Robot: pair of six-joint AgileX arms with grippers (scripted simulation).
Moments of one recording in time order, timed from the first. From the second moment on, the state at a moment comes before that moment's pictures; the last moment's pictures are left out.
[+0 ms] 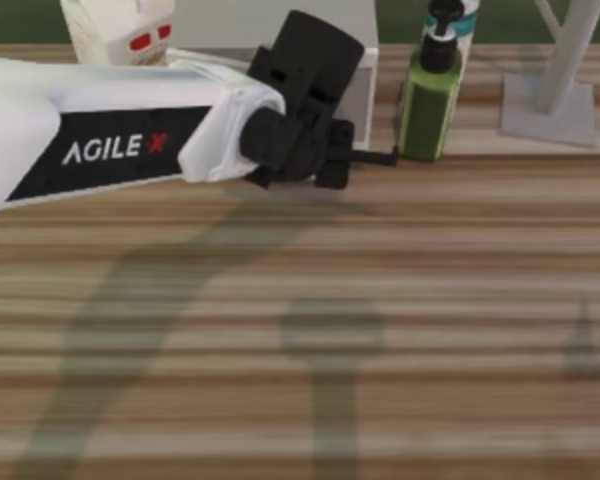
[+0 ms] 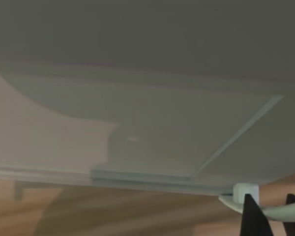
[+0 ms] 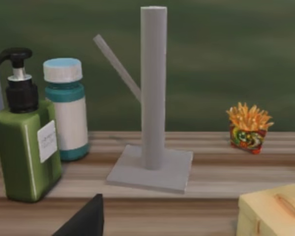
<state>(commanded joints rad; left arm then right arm) -0.64 2.03 1.42 -0.28 -0.24 -0.33 0.00 0.00 0.00 0.00 0.00 0.00</state>
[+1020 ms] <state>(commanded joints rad) -0.64 2.01 1.39 -0.26 -0.22 -0.30 0.00 0.00 0.00 0.00 0.00 0.00</state>
